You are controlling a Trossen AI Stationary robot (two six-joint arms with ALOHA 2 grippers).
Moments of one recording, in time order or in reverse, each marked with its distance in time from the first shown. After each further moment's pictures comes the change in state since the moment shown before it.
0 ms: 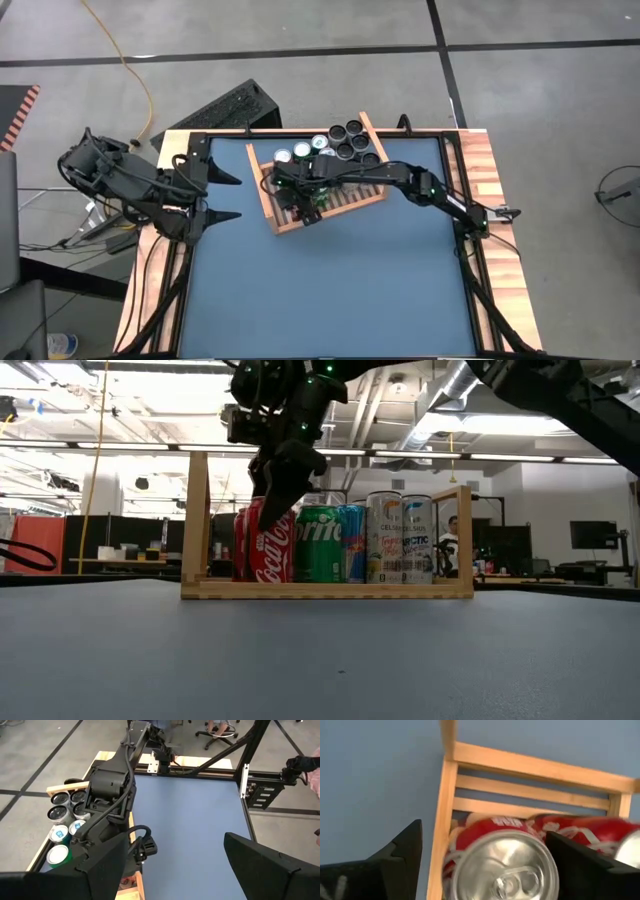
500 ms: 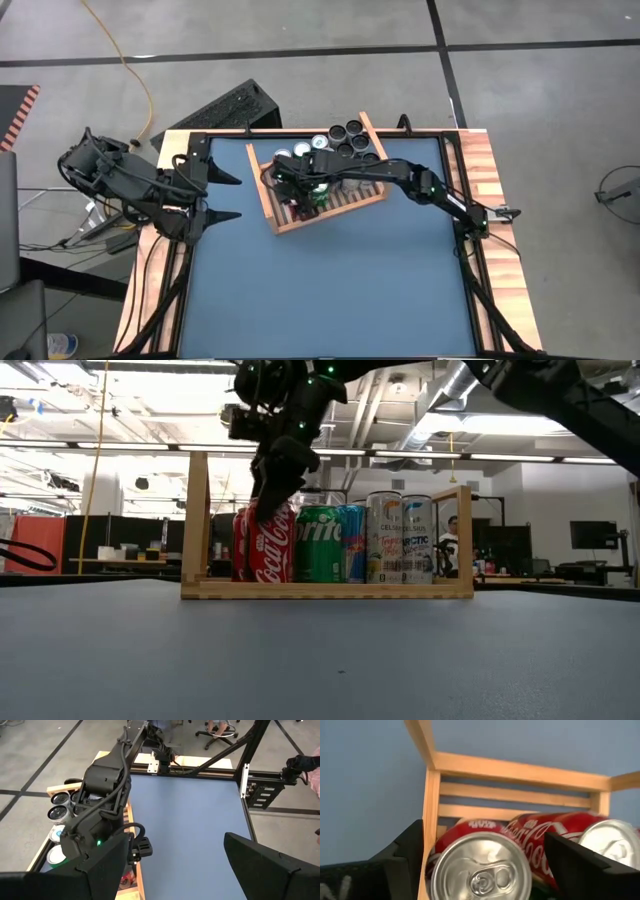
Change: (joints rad) left arm 0.000 0.000 0.000 -0.001 0.000 0.001; right arm -0.024 0.001 0.020 0.028 0.000 0.034
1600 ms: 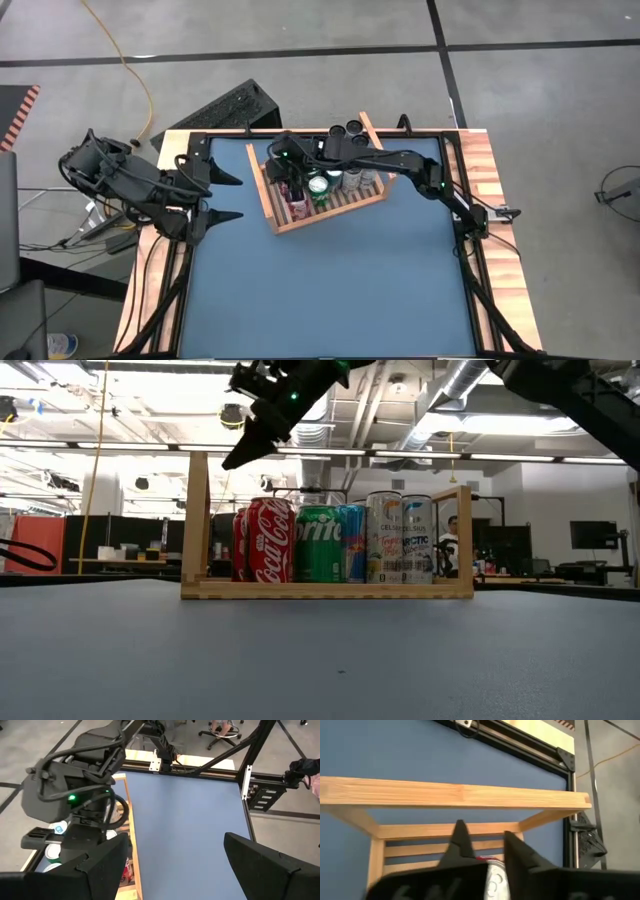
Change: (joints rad) left arm 0.000 0.008 0.000 -0.004 -0.009 -0.040; right arm -0.037 -0.099 -0.022 0.278 0.034 0.053
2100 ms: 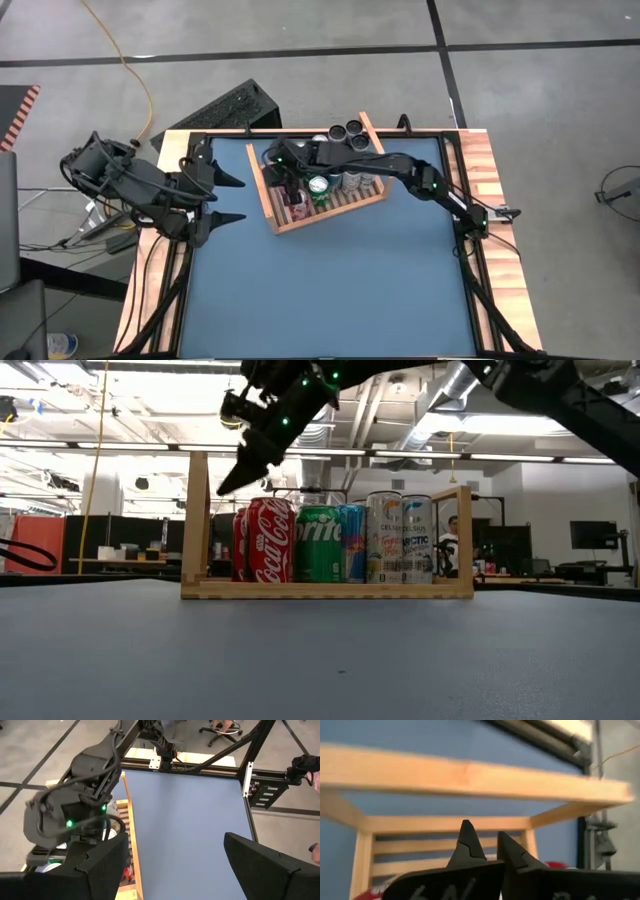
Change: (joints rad) left arm 0.000 0.016 0.000 0.000 0.001 0.004; right arm -0.009 0.074 0.001 0.034 -0.003 -0.028
